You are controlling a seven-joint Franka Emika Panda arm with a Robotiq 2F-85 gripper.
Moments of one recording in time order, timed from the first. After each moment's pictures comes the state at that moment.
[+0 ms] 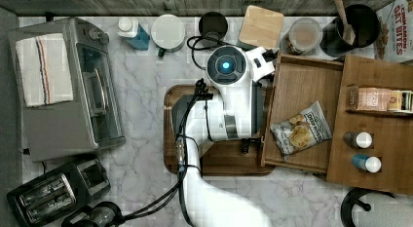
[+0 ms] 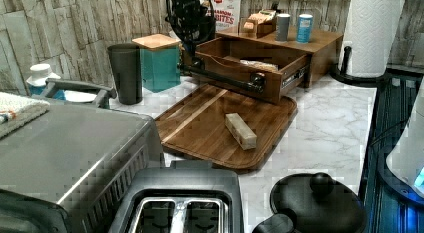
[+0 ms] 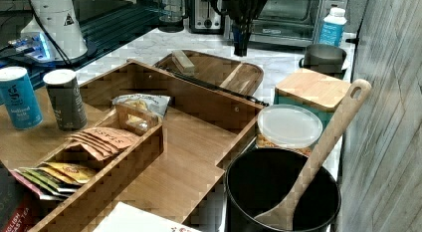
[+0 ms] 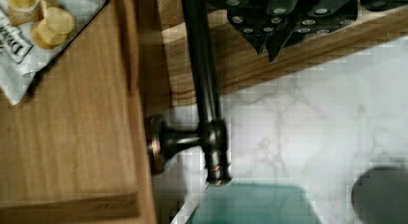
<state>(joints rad) -0.02 0.25 0.00 -1.97 -0.22 0.66 -0.35</state>
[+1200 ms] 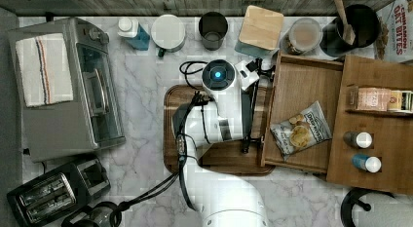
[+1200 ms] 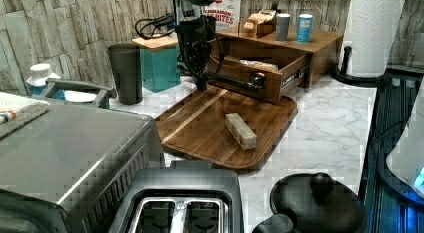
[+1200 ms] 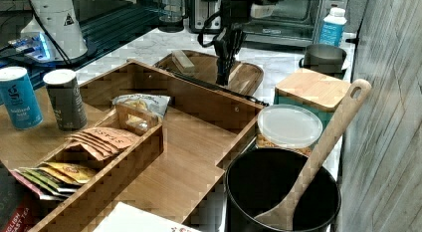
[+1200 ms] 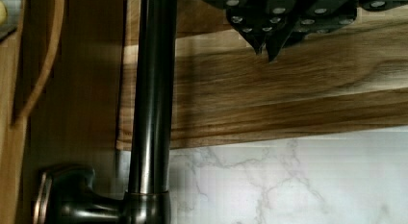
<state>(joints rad) -0.02 0.35 0.01 -2.06 -0.22 0.75 -0.52</state>
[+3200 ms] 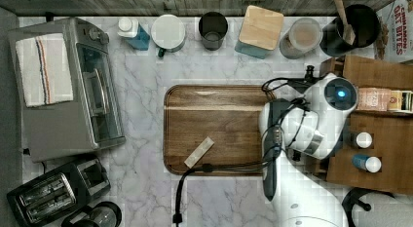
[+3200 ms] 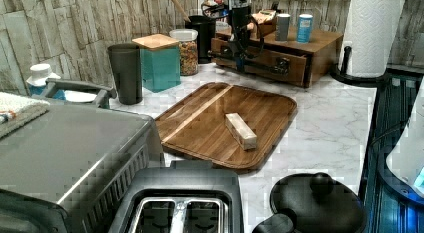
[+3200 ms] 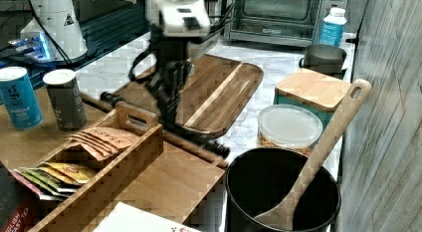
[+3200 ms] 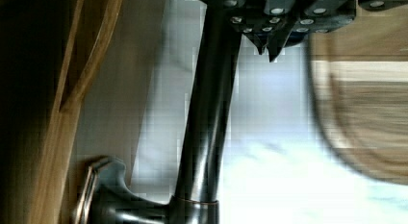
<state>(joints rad) -0.34 0.39 -0.10 -2.01 -0.04 0.79 -1.14</state>
